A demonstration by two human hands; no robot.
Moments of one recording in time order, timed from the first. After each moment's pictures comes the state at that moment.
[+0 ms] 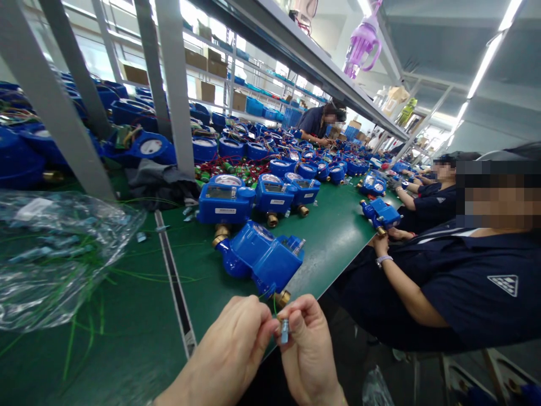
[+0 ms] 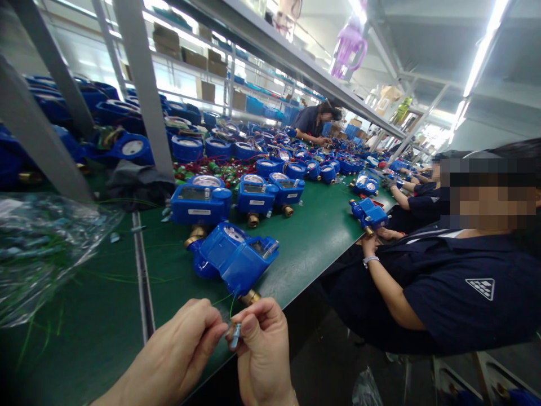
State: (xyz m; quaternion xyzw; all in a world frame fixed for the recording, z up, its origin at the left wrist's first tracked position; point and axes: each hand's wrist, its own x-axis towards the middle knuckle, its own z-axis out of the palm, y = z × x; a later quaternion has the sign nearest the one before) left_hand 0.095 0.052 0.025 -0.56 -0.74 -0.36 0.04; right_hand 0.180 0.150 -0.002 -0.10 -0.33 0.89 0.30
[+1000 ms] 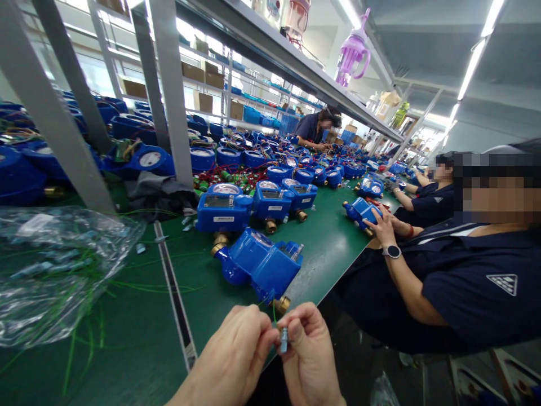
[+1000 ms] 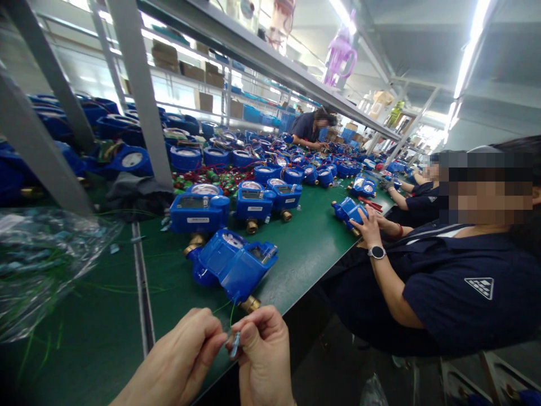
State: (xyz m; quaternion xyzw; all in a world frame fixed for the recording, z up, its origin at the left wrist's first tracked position) left_hand 0.096 0.051 0.026 -0.57 -0.74 -0.35 0.05; right_hand 0.181 0.150 -0.004 -0.11 -0.34 0.88 0.32
